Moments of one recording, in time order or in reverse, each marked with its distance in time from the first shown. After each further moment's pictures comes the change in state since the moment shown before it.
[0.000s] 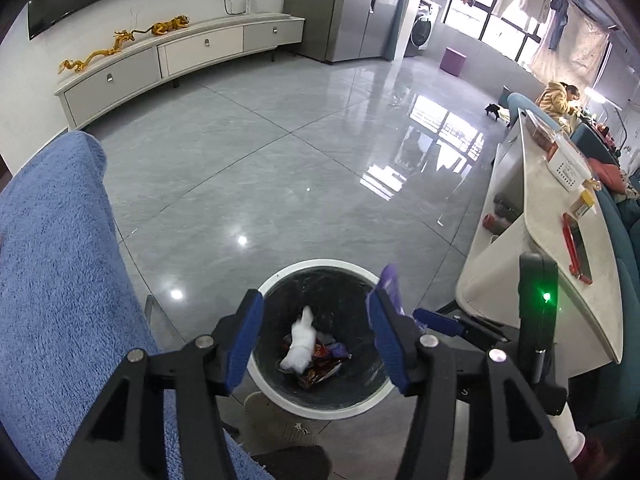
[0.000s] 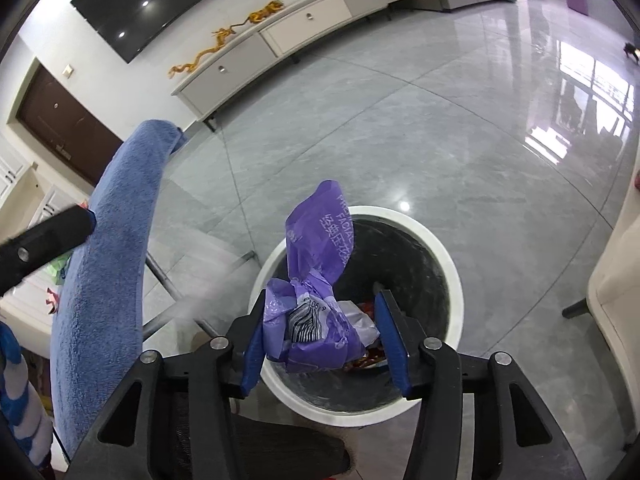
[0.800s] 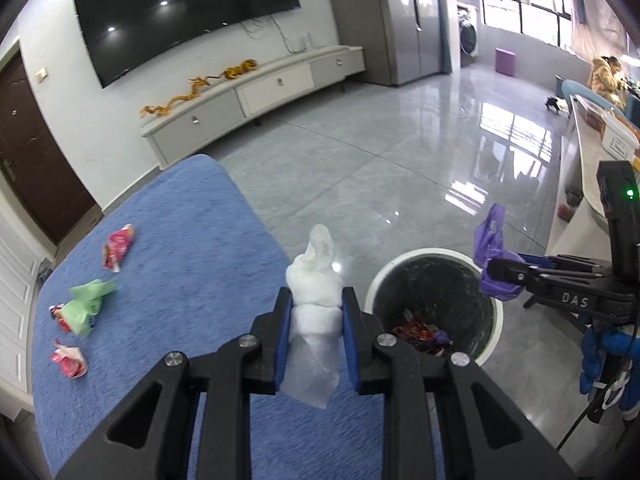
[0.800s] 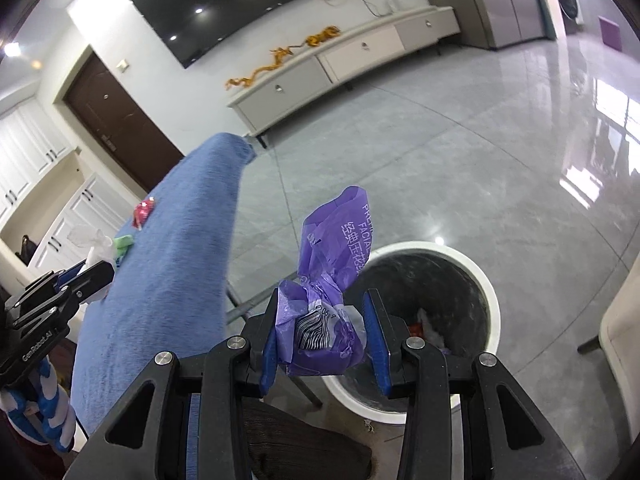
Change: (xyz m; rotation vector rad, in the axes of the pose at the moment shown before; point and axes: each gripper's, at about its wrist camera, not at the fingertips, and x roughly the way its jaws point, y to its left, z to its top) left arm -0.075 0.027 -0.053 0.078 -0.112 0.353; right arm -0.046 0.053 0.002 -0.114 -0.089 0.124
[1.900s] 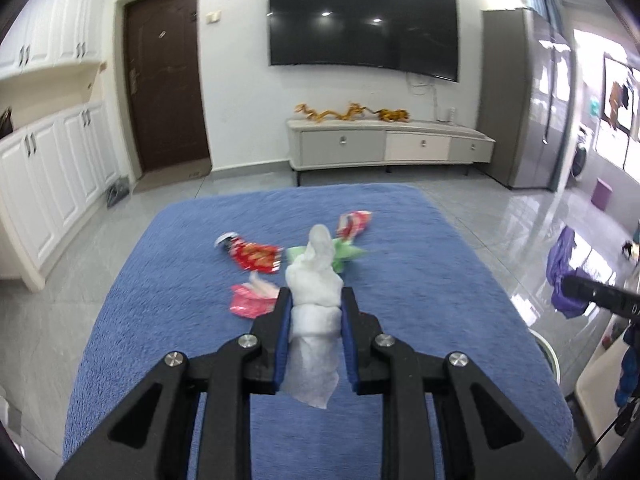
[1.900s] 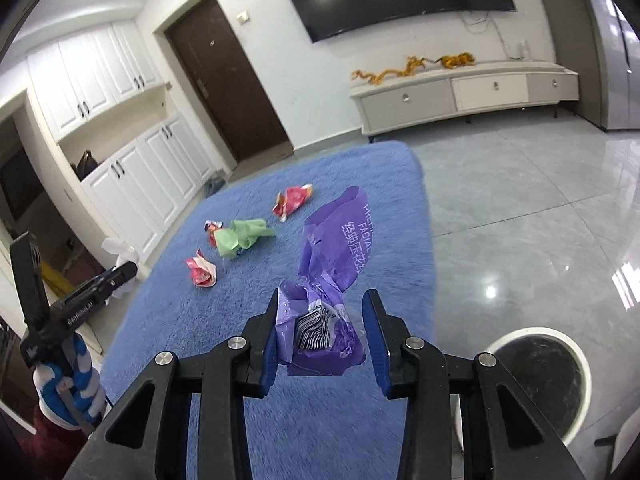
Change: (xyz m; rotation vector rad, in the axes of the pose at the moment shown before) left arm -0.117 0.234 -0.105 -0.444 -0.190 0.248; right arm -0.004 0.218 0.015 -0.340 -0.012 0.198
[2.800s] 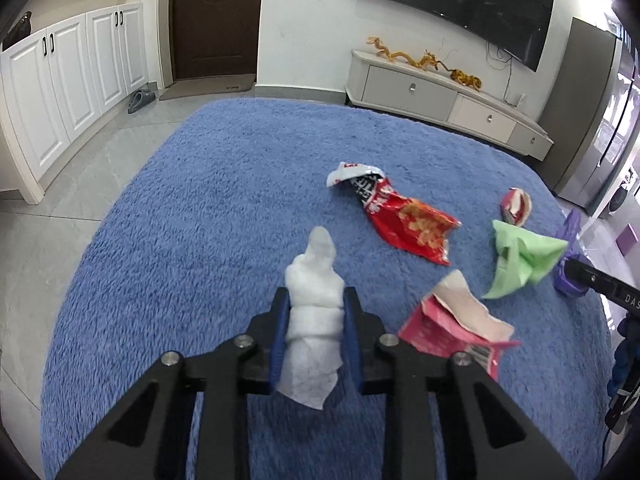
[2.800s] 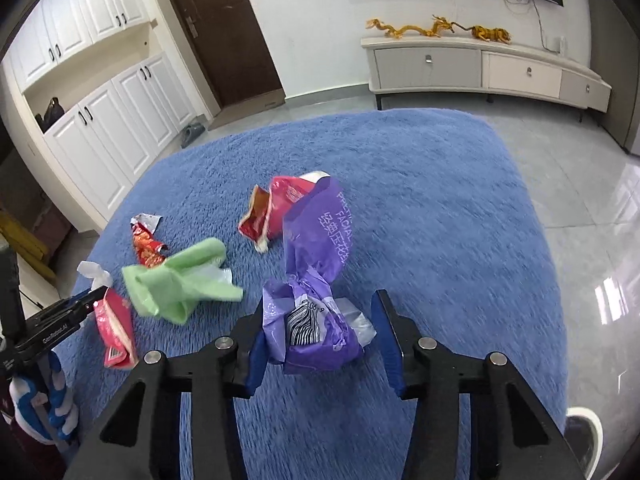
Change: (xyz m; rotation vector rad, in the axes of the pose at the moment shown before) left arm 0.160 0.157 -0.028 -0.249 0.249 0.047; right arm 0.223 0.049 0.066 -0.104 0.197 -0.081
